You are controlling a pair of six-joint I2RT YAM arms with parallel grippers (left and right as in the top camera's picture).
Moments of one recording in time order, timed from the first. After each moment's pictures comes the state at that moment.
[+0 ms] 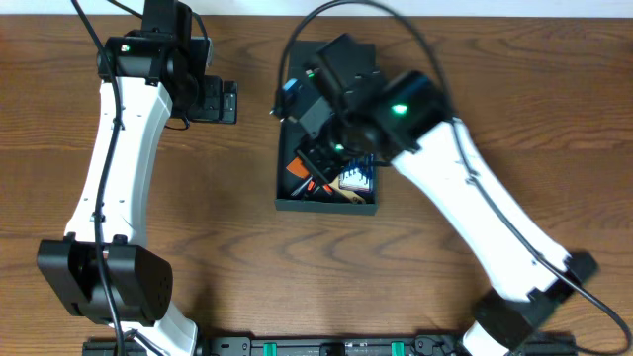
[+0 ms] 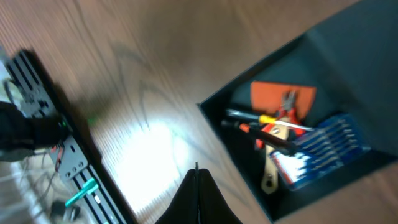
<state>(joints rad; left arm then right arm) -0.08 1.80 1.81 -1.25 0.03 -0.04 0.70 1.82 2.01 -1.35 -0.28 -0.11</state>
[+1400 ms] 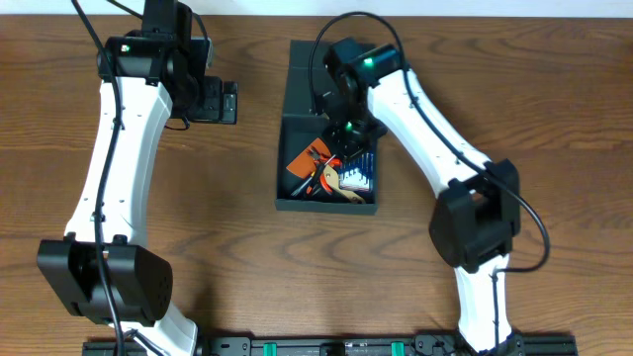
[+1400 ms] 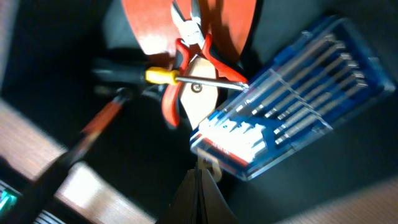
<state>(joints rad) -0.08 1.80 1.81 -1.26 0.03 -0.04 0.49 2.21 2.00 -1.40 -0.21 -0.15</state>
